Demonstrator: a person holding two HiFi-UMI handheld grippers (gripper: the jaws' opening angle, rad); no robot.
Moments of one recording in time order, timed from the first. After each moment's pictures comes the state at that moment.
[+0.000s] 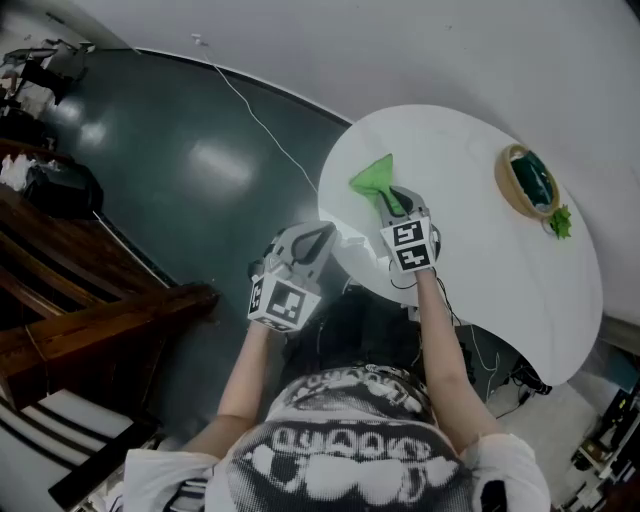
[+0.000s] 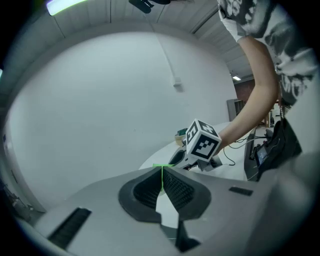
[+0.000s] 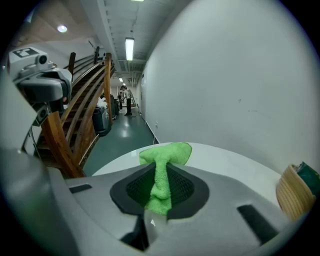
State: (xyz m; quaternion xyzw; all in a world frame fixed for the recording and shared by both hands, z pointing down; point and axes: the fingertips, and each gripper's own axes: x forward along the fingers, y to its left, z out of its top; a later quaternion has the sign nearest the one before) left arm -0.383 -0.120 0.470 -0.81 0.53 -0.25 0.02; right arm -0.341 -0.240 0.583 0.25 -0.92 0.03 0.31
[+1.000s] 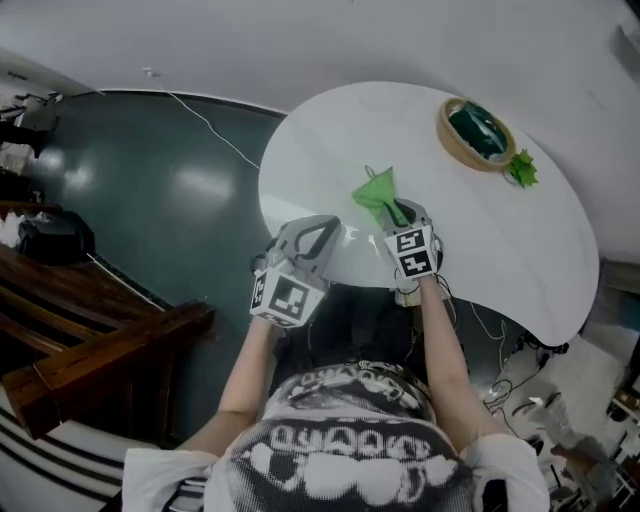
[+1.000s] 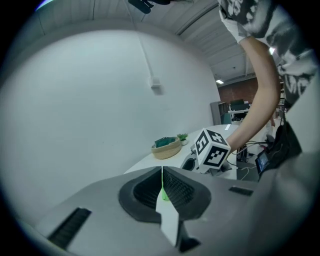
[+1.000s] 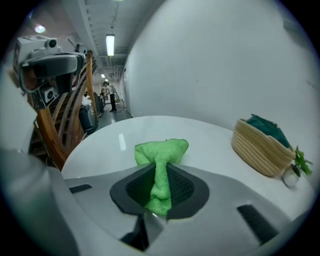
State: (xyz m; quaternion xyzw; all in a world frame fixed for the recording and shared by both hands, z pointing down) left arm -0.240 -0.159 0.465 -0.86 0.45 -0.25 0.05; right arm -0.162 -0.239 0.622 0.32 -0.88 0.09 0.34
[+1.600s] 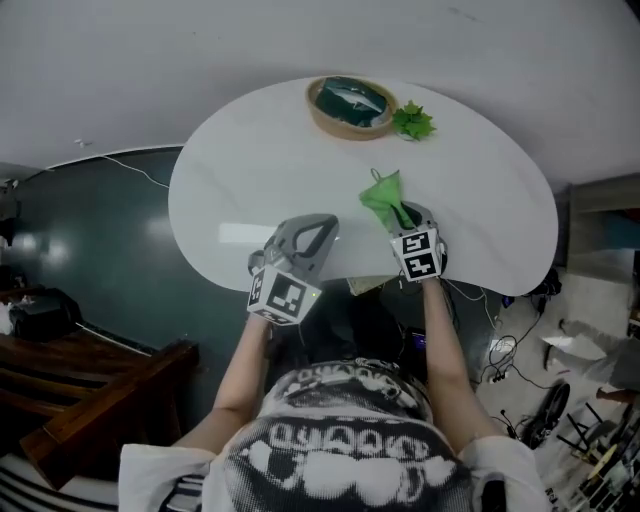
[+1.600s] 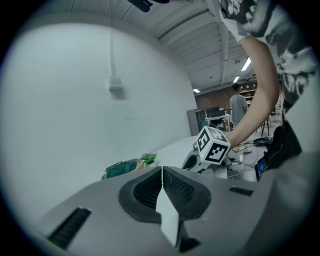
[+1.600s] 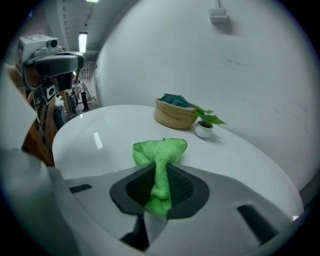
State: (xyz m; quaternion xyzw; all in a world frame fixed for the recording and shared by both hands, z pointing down) left arm 0.003 -0.194 0.471 -0.92 0.32 -0.22 0.08; right arm 0.127 -0.243 0.626 0.46 -0.81 0.13 0.35
